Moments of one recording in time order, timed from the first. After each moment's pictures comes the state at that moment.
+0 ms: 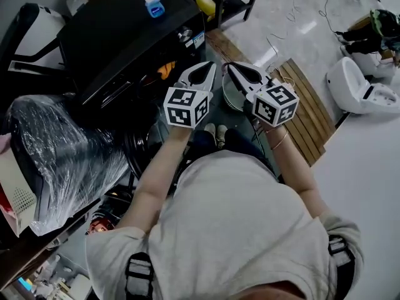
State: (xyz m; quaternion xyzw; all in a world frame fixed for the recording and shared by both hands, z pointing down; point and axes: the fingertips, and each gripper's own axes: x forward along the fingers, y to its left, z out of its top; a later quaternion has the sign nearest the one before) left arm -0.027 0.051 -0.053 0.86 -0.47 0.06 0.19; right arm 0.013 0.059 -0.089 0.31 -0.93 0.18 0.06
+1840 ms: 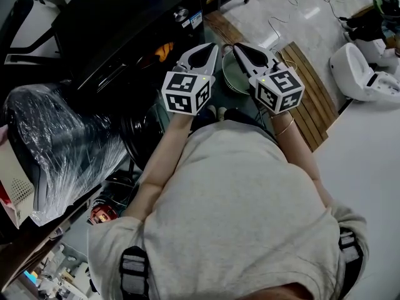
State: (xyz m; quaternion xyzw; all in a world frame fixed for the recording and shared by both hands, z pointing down) left arm -0.012 0.067 -0.067 0.86 -0.47 0.05 0.18; right arm 0.033 0.070 -0.091 0.34 -0.93 0.12 0.10
